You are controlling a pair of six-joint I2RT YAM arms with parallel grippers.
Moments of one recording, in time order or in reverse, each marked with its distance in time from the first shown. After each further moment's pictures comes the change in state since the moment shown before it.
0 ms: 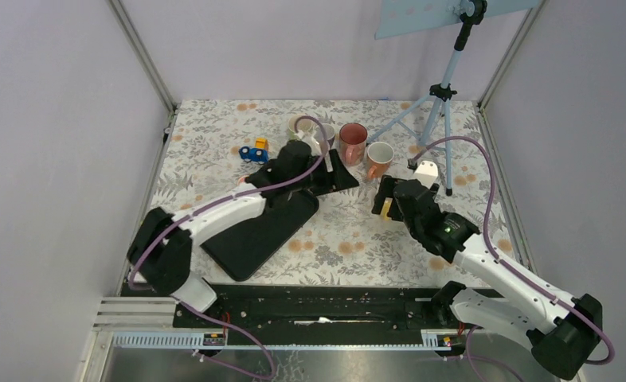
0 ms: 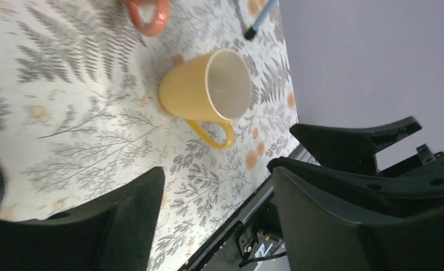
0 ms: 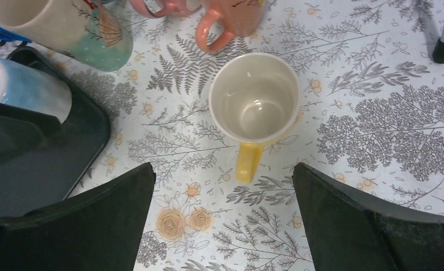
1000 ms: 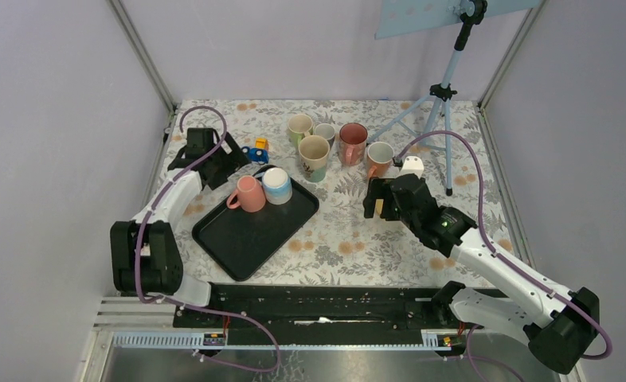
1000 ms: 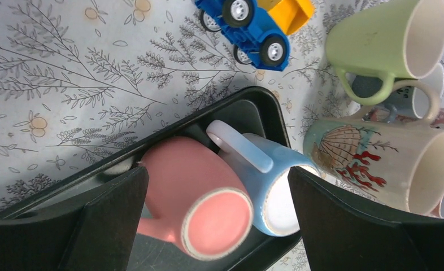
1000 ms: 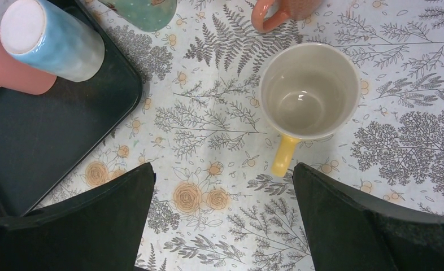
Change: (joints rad) left arm 0.700 -0.131 -0.033 -0.422 -0.230 0.234; right arm 0.000 0.048 0.061 -0.004 -0.195 -0.109
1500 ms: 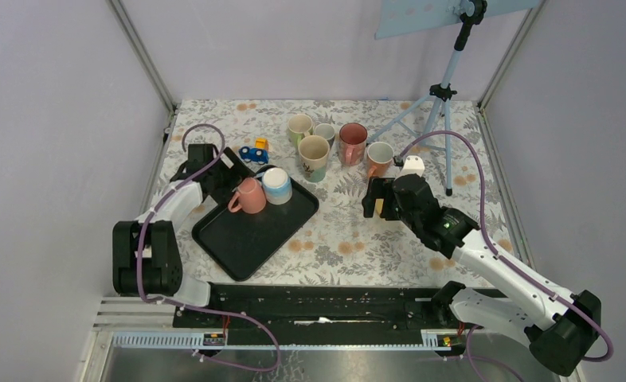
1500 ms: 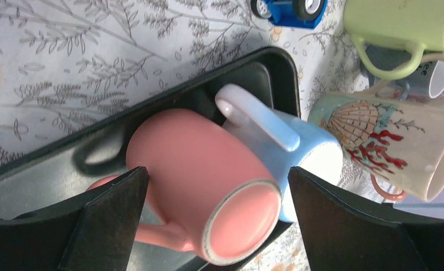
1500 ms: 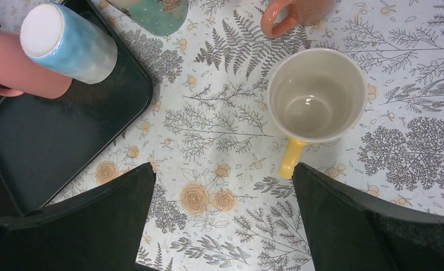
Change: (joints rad) left arm 0.038 0.032 -0.154 0.114 0.148 -0.103; right arm 0.000 -0.017 0.000 0.016 -0.019 0.000
